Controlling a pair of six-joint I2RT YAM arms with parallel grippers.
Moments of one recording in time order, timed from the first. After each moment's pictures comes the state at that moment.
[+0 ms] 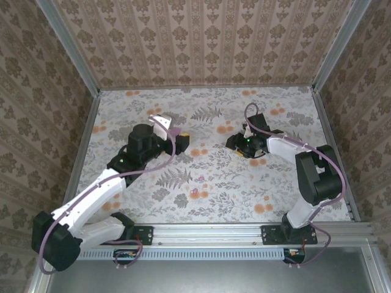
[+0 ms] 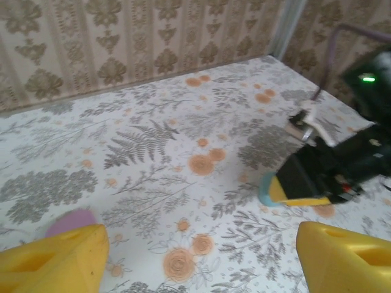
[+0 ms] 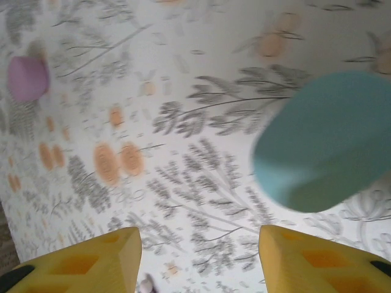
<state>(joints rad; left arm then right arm) -0.60 1.07 0.82 -0.10 0.10 -0.17 0.28 1.66 0.97 -0.31 -0.42 0.68</state>
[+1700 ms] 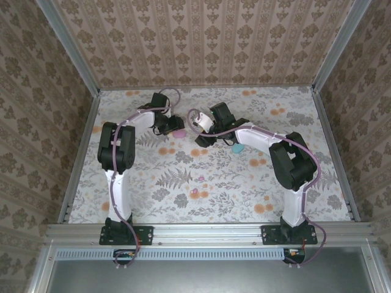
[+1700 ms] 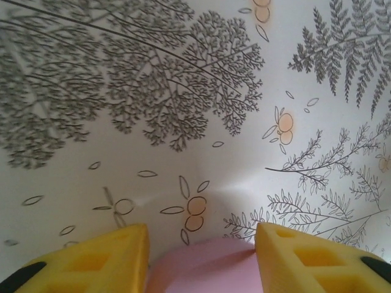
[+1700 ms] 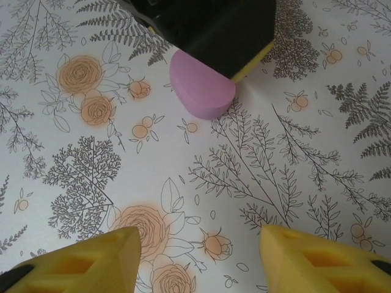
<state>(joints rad) -0.32 2.17 1.58 -0.52 0.38 -0.44 0.52 1.95 1.36 -0.25 -0.31 -0.38</state>
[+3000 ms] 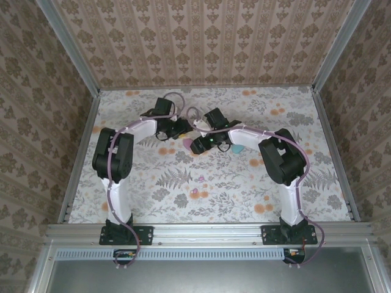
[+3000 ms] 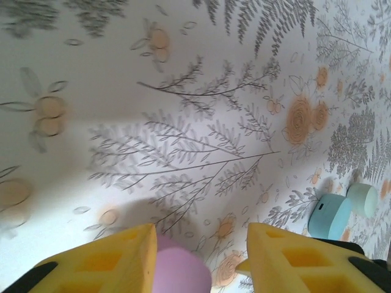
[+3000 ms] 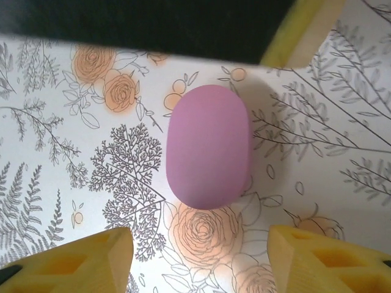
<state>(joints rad) -0.36 1.97 1.34 -0.34 0.49 -0.63 0.56 2.07 1.42 -0.33 -0.40 -0.08</state>
